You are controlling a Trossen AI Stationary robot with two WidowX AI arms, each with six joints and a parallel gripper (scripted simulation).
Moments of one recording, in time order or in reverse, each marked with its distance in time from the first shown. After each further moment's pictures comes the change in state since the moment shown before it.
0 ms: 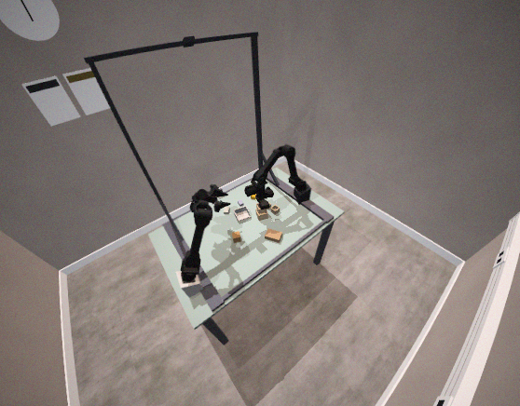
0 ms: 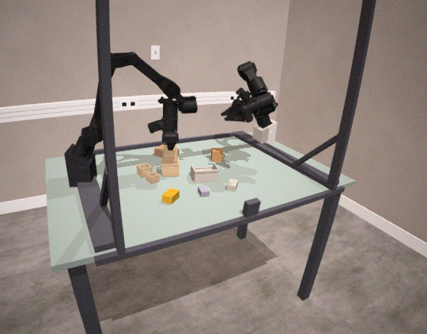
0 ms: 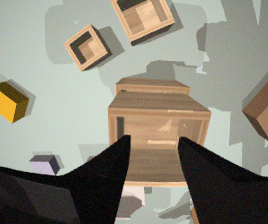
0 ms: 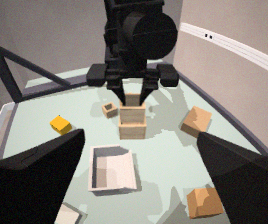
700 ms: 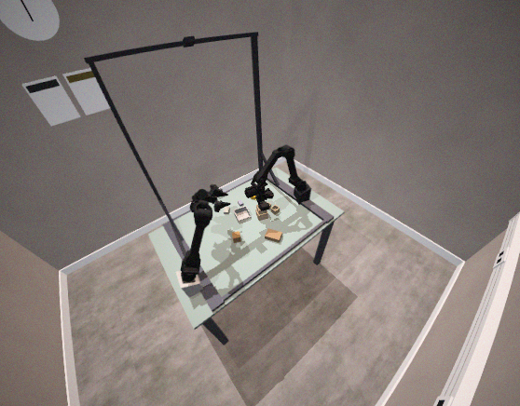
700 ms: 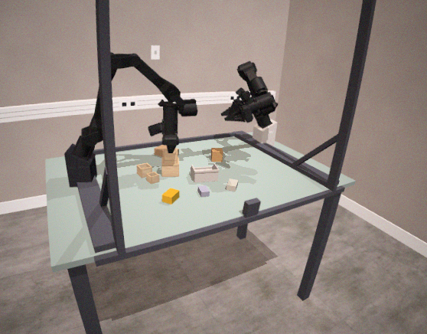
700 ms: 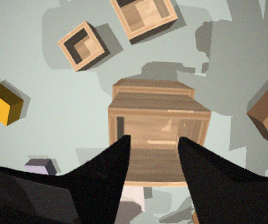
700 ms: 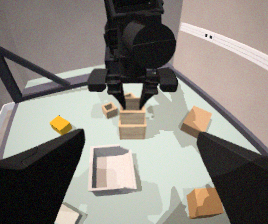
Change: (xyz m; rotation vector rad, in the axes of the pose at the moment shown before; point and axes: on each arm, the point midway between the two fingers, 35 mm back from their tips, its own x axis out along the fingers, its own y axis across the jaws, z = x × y) left arm 0.012 0.000 0.000 -0.001 -0.001 0.000; right arm 0.000 0.000 0.000 0.000 0.000 0.000
